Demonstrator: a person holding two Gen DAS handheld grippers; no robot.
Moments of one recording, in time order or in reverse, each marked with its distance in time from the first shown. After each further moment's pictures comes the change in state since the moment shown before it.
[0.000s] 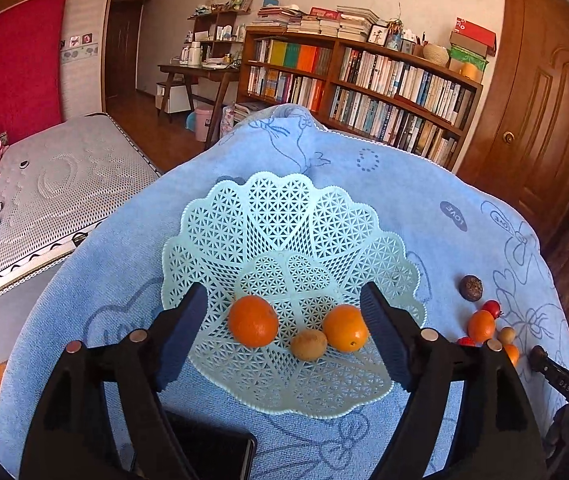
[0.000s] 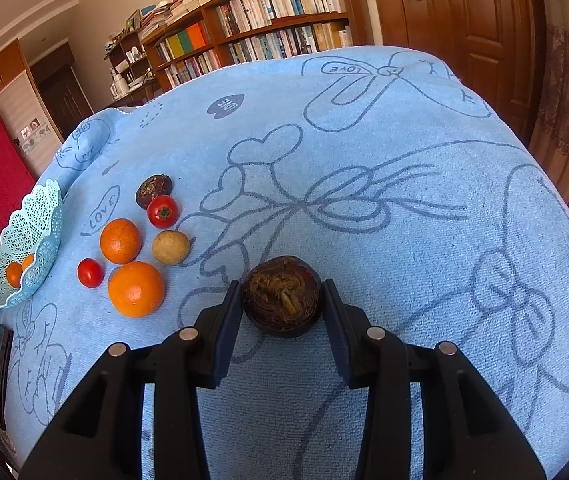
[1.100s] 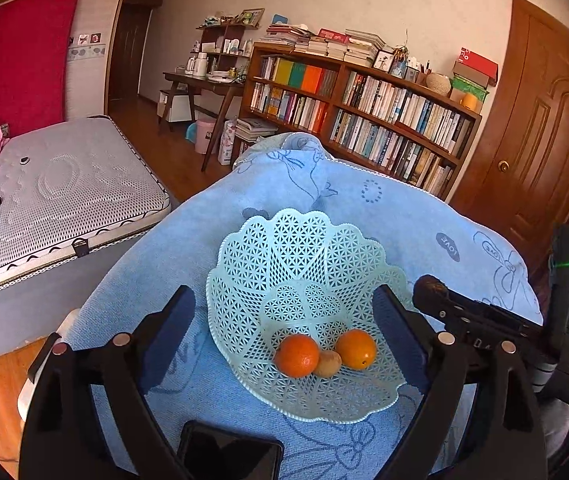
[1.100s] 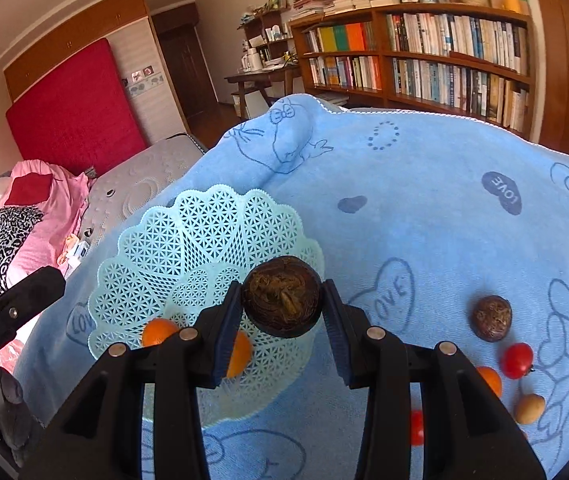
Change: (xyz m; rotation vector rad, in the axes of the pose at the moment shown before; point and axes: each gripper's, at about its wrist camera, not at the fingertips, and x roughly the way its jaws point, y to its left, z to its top) left arm -0.024 0.035 0.017 -0.065 -0.055 -0.036; right arm 0.040 0.274 0.051 -0.332 0.000 0.313
